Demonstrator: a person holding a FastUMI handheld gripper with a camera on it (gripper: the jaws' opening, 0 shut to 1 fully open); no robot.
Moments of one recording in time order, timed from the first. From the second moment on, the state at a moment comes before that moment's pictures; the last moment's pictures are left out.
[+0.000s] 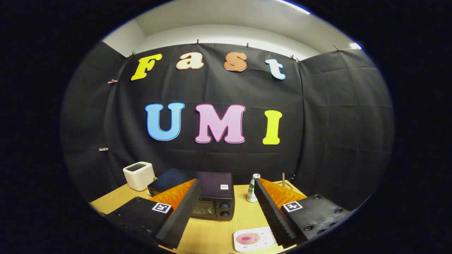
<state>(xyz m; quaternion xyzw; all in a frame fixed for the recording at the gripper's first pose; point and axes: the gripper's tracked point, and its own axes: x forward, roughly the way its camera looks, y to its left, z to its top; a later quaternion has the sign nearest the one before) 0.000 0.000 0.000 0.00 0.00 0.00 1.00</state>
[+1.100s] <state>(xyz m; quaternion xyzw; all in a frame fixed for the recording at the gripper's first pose) 0.004 0.010 -0.018 0.03 0.03 0.01 1.00</state>
